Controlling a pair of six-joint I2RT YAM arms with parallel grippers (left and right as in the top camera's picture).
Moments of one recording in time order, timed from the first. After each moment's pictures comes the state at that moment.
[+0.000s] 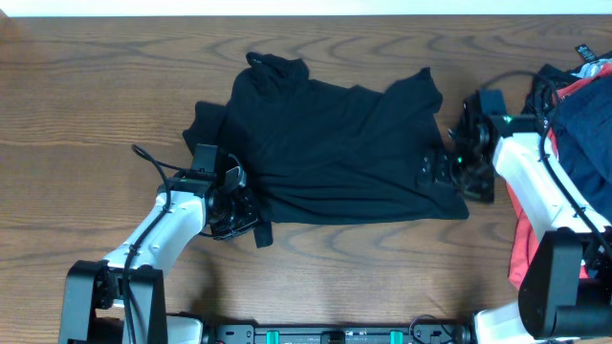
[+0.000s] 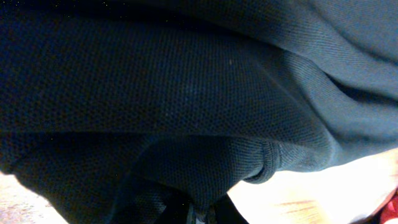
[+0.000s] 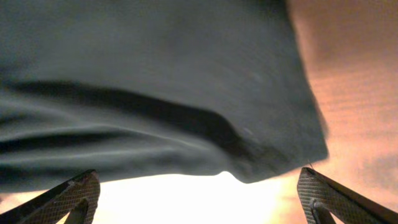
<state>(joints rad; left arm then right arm) -0.14 1.51 0.71 -0.64 0.44 -0.46 0.02 1.67 1.12 -1.02 -0.16 0.32</state>
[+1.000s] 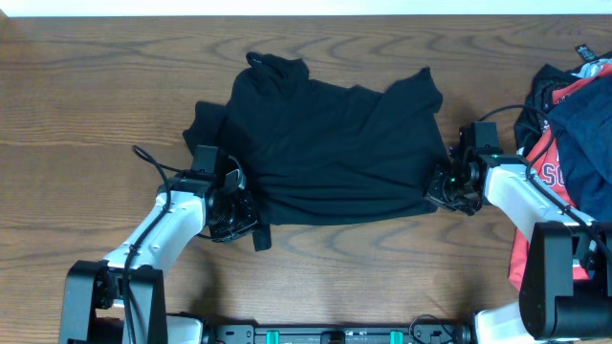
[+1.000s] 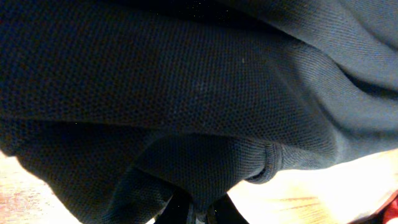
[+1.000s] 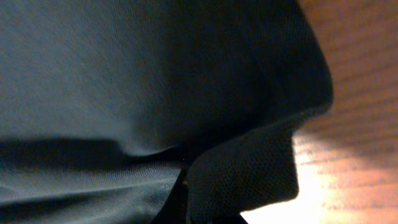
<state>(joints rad) -0.14 1.51 0.71 -0.67 0.44 -0.46 0.01 1.67 0.85 -0.59 -0.21 0.46</state>
